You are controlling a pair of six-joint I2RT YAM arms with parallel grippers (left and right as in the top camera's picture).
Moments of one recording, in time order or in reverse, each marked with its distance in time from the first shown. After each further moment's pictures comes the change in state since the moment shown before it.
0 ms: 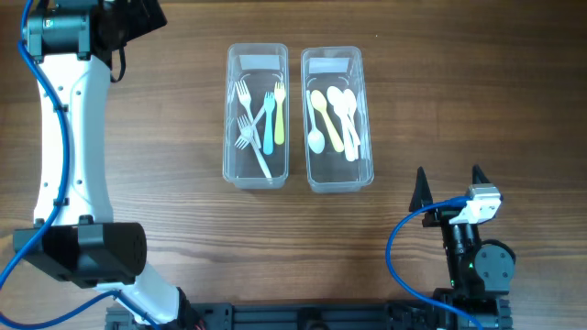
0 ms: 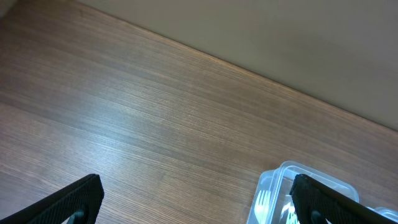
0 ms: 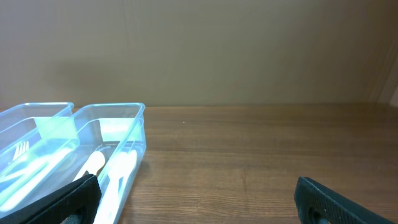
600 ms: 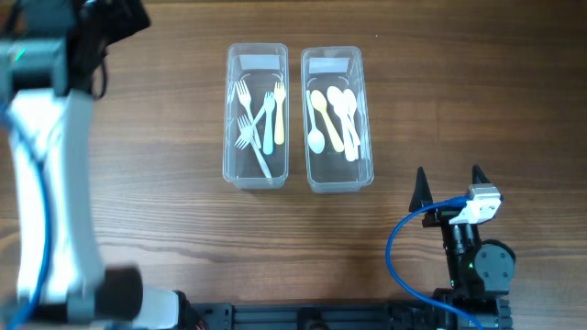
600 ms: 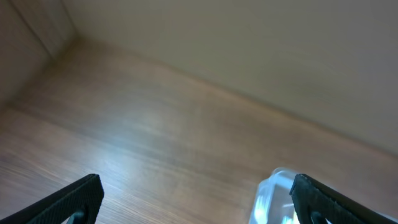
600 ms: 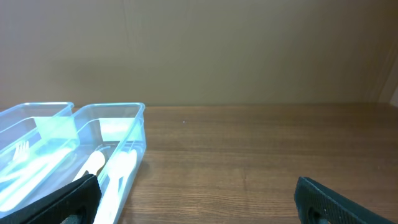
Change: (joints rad) left arm 0.000 -0.227 -0.011 -0.032 -0.061 0.025; right arm 0.000 0.001 0.000 0.000 0.000 0.000
